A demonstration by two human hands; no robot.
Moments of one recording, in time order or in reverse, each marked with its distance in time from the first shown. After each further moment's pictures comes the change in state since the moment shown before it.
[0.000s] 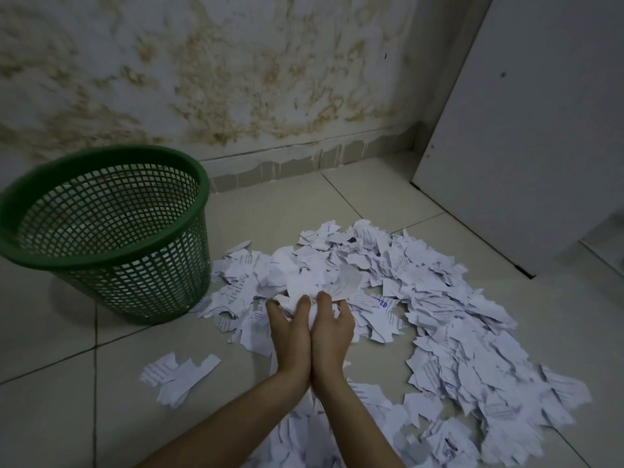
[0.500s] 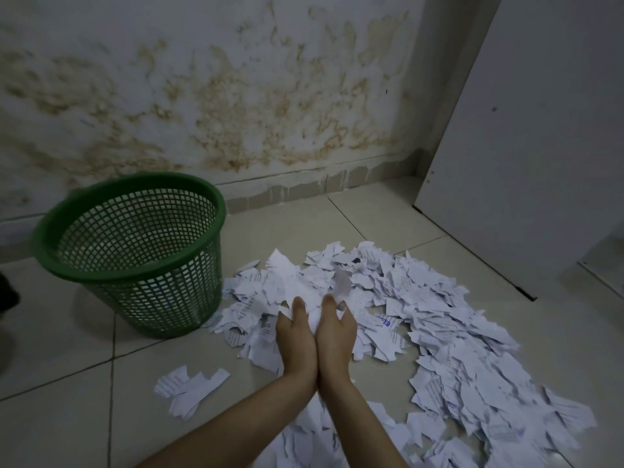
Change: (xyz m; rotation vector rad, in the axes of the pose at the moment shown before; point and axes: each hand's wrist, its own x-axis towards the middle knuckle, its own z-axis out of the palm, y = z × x) left_hand -0.013 0.038 0.002 -0.049 0.061 -0.073; right_hand -0.010 -0.031 0.007 -0.041 -0.070 0.081
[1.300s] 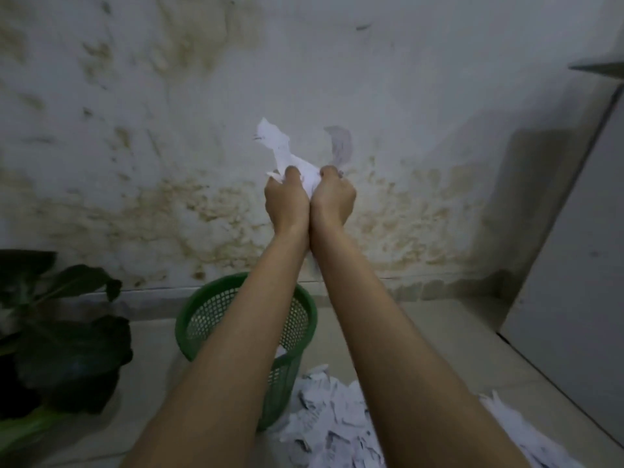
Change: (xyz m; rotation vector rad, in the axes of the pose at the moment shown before) left_hand 0.048 0.320 -0.026 -0.189 0.170 0.609; right_hand -0.062 -0.261 0.199 0.200 -0.363 -0.402
